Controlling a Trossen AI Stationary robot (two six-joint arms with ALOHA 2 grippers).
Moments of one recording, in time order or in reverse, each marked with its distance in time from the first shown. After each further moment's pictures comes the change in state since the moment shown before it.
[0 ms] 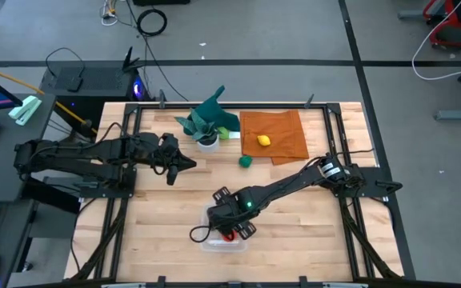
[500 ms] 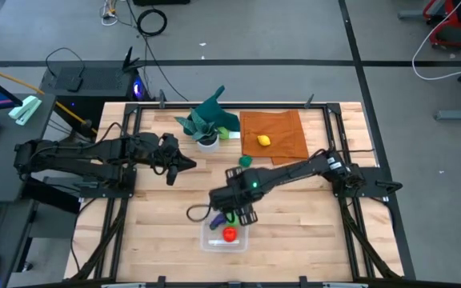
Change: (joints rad) left arm 0.000 0.000 0.000 0.000 0.012 -0.002; right arm -0.069 -0.032 0.222 -0.372 0.050 0.295
